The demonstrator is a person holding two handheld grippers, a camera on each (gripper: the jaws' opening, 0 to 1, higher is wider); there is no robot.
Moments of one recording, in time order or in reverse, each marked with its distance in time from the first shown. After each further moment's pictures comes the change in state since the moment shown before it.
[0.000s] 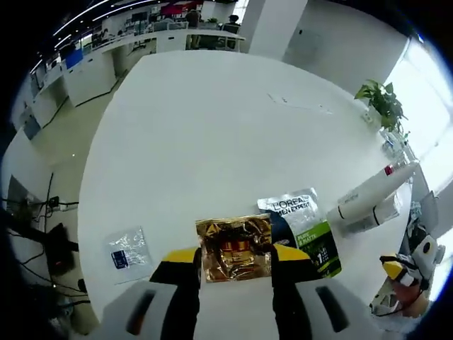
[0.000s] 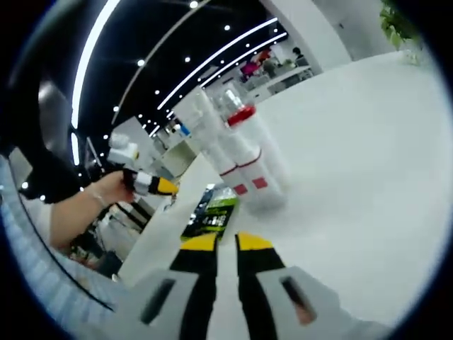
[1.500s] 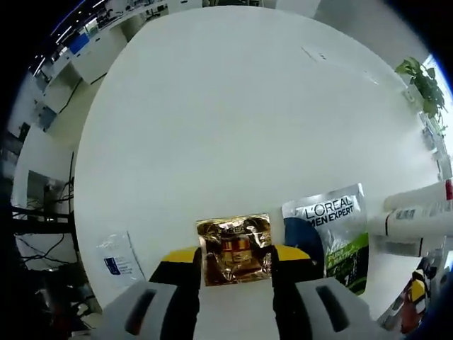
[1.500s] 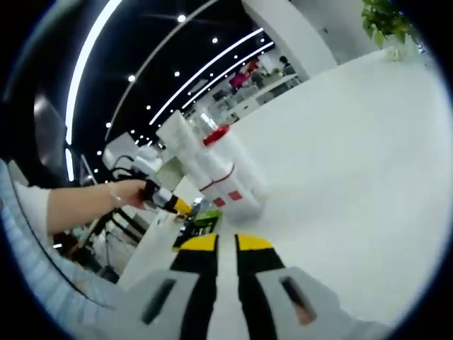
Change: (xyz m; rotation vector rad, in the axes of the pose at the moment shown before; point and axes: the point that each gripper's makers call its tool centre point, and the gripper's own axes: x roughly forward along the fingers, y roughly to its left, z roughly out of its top) left arm 0.046 0.002 -0.003 0.003 0.237 0.231; right arm -0.016 -0.023 0.012 0.052 -0.080 -0.039
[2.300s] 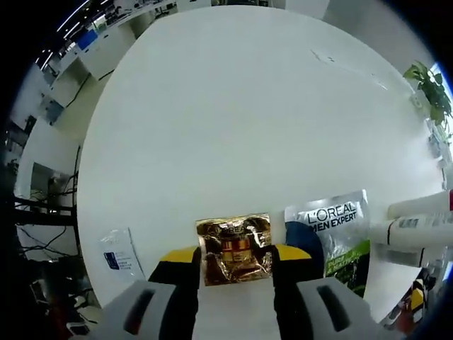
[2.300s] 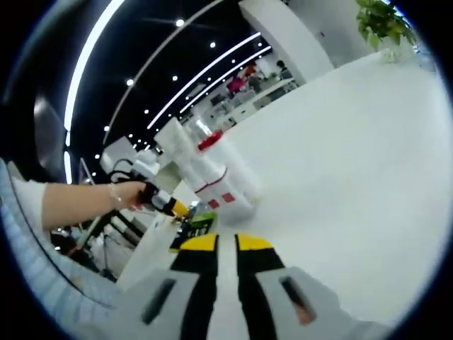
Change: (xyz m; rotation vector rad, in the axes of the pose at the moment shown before) left arm -0.002 0.002 0.001 -0.051 -0.025 0.005; right arm -0.013 -0.009 0.003 0.003 -0.032 -0.018
